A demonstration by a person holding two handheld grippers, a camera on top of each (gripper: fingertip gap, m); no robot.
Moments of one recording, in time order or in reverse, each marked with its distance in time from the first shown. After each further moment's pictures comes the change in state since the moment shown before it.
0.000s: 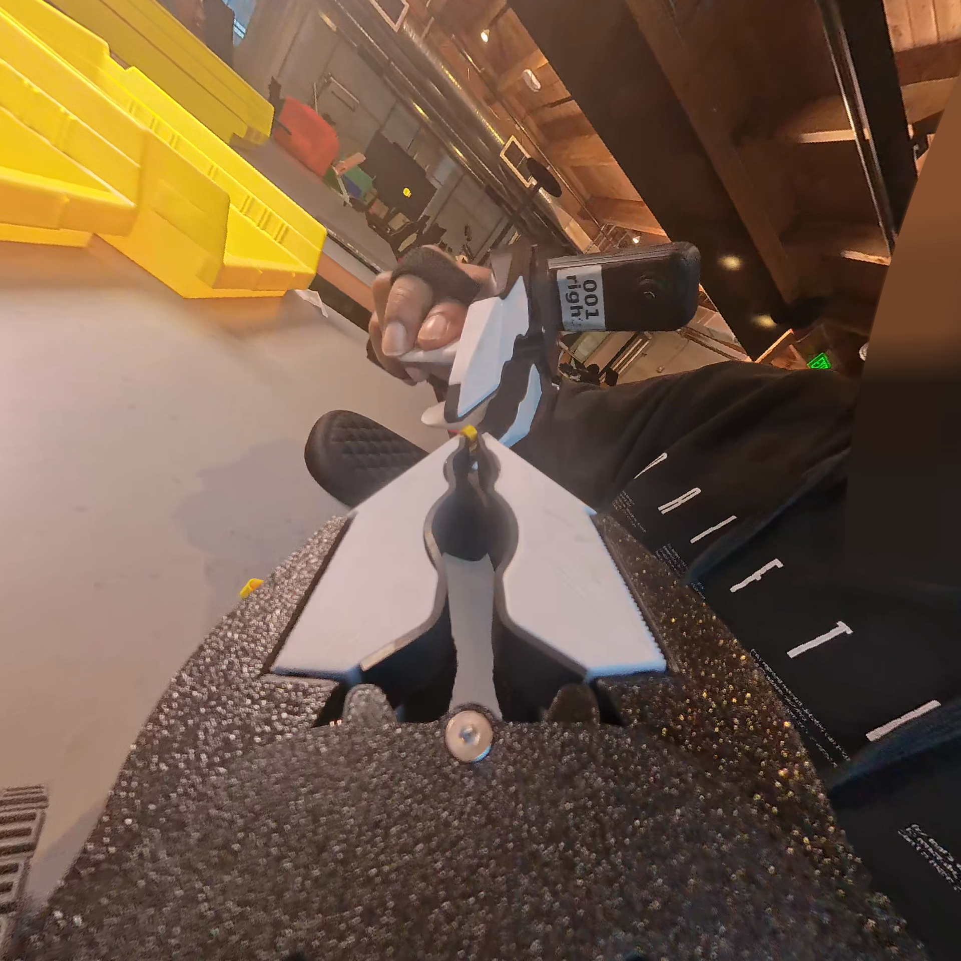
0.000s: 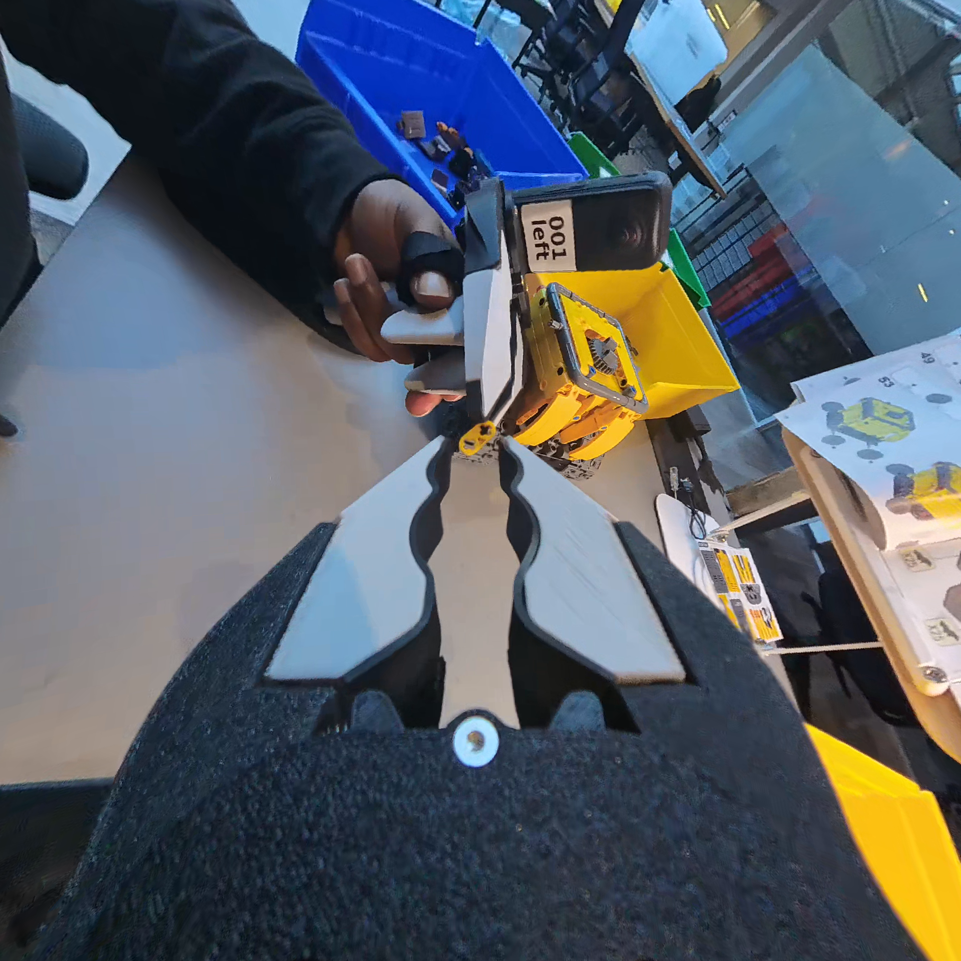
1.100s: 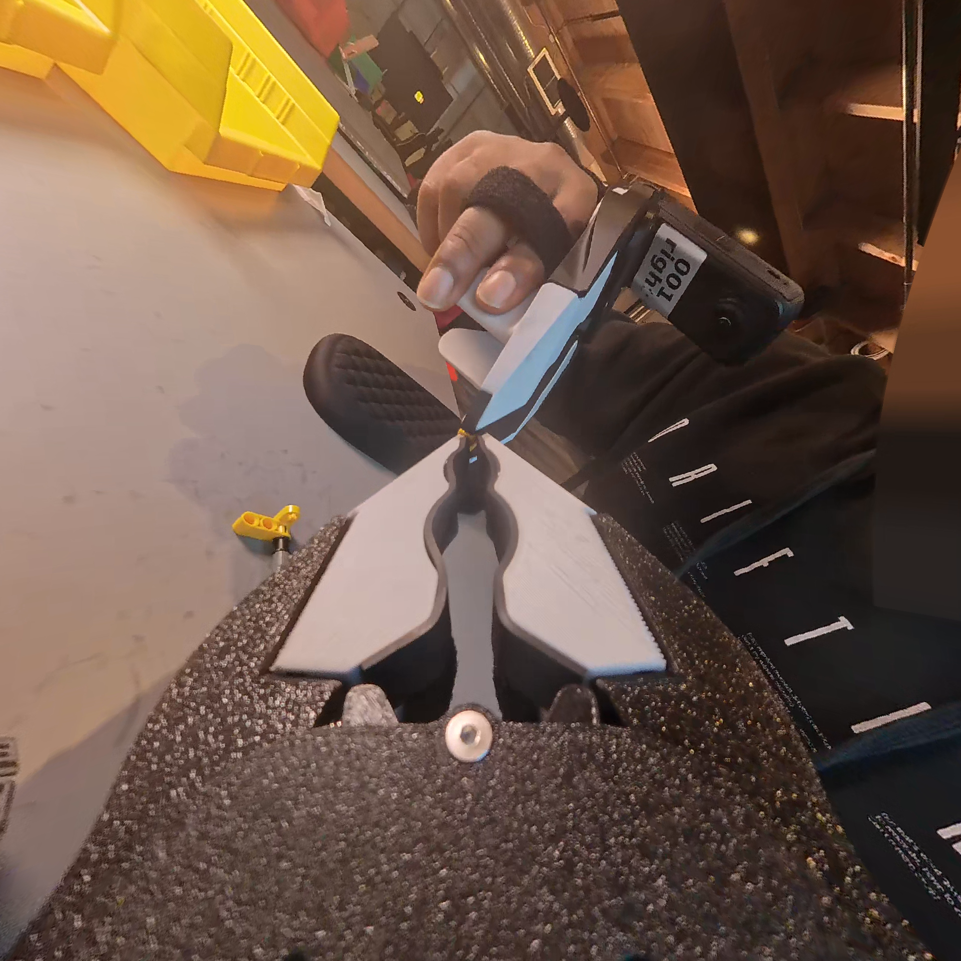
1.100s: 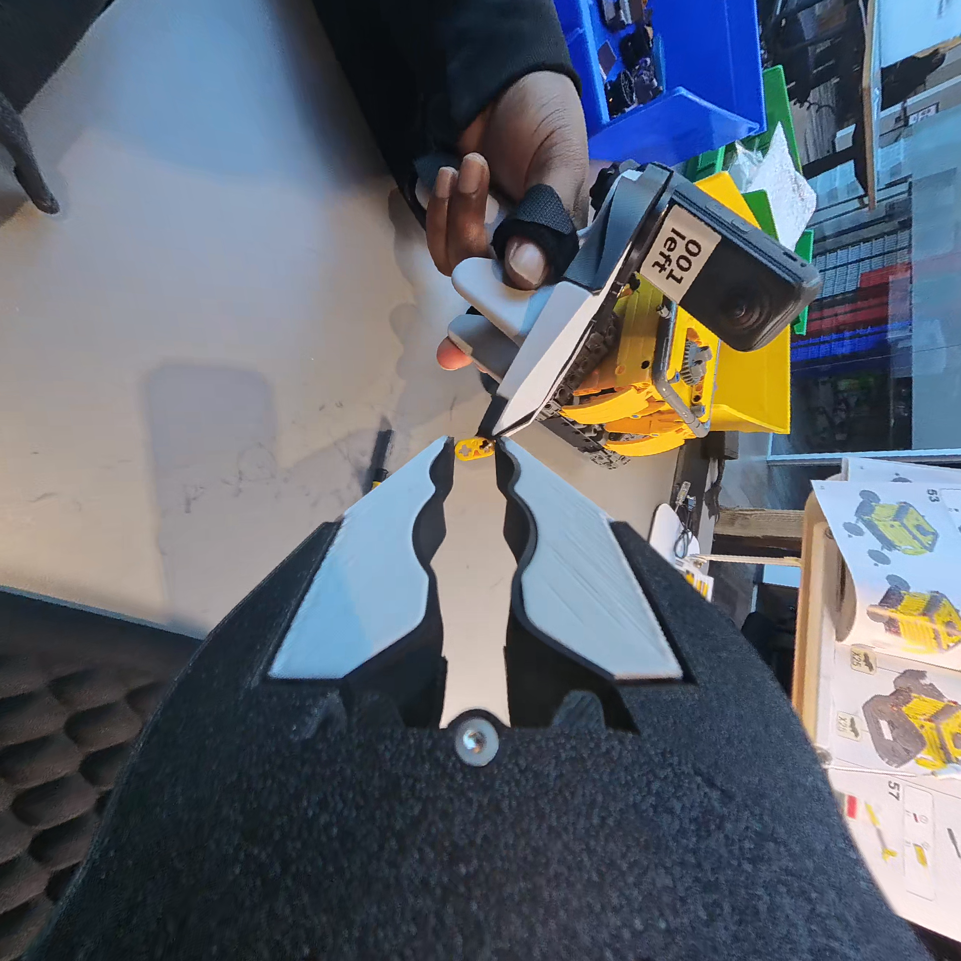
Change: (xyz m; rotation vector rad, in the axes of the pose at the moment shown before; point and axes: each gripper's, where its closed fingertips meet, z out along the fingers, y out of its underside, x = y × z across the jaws) left arm -0.016 0.027 0.006 -0.121 -0.022 -0.135; right arm -0.025 0.017 0.004 -0.201 -0.199 -0.337
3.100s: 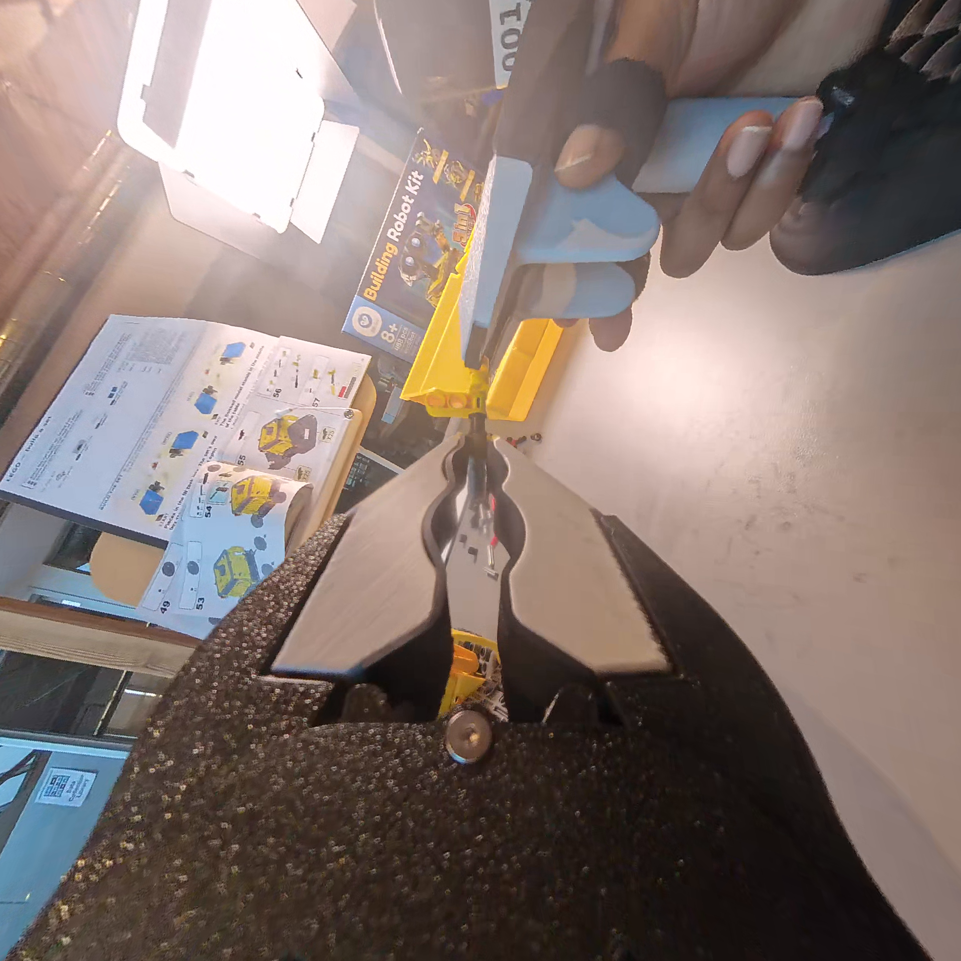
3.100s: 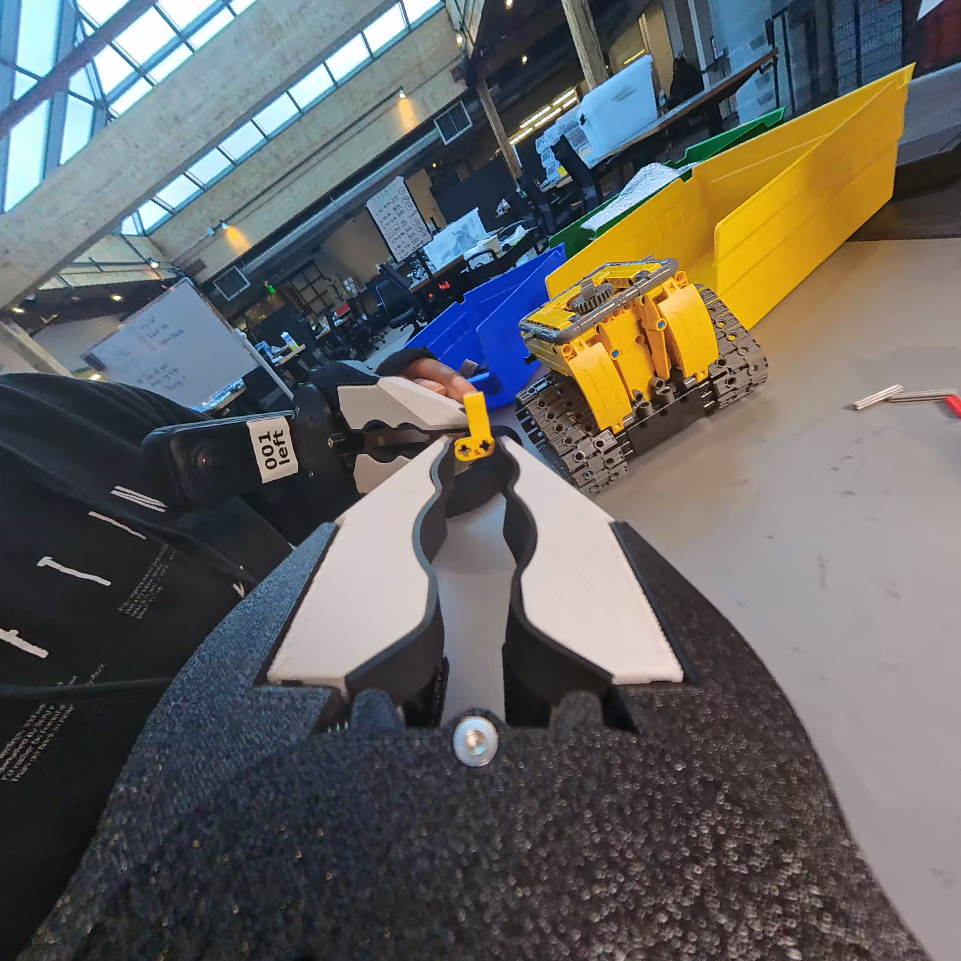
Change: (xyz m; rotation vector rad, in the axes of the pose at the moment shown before) left arm -0.026 -0.041 -0.019 -0.236 -1.198 1.635; right arm 0.045 0.029 -0.015 0.765 -0.063 1.412
